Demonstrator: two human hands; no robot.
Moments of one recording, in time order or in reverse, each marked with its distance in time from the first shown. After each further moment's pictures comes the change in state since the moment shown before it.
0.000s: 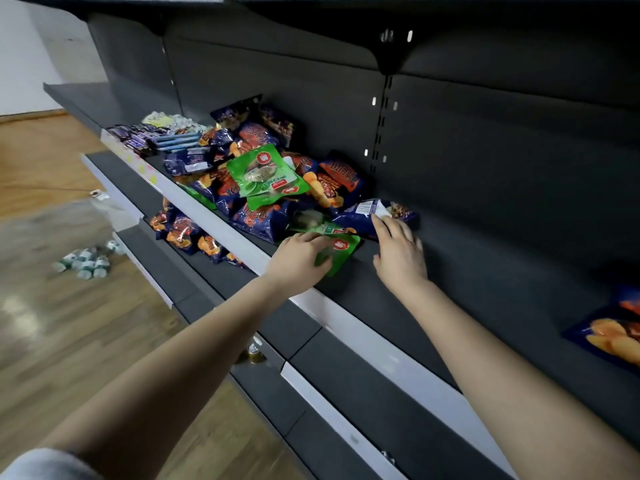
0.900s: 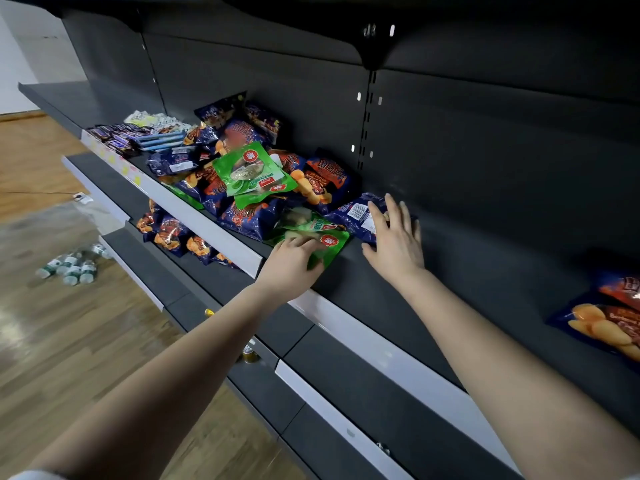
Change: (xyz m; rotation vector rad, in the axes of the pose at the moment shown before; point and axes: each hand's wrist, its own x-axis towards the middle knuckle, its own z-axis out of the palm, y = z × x) left_hand -0.005 0.003 0.012 -0.024 0.021 0.004; right_hand 0.005 0.015 0.000 -0.004 0.033 0.019
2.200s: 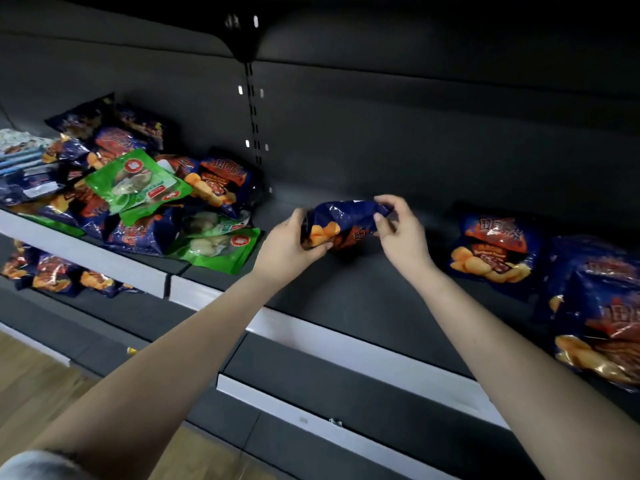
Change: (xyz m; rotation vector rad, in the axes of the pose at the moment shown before) left_hand 0.041 0.102 0.040 -0.384 0.179 0.259; right_hand -0.079 0.091 -0.071 0.826 0.342 0.359
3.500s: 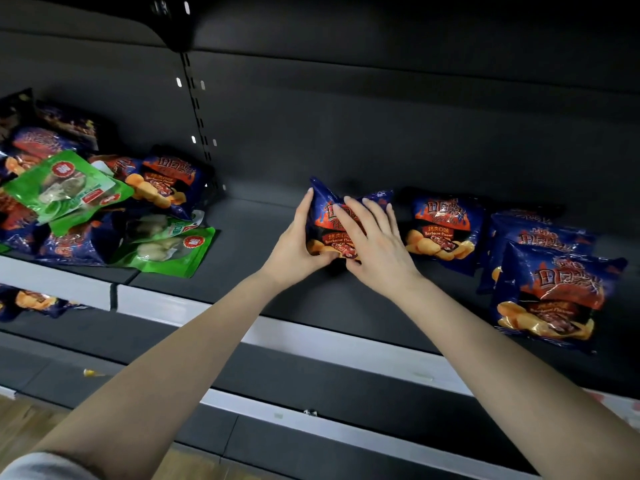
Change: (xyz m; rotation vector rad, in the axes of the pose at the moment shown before) left_hand -0.002 0.045 0.047 -0.472 -0.281 0.052; right_hand -0.045 0.007 -0.043 -1.014 -0.162 -0.460
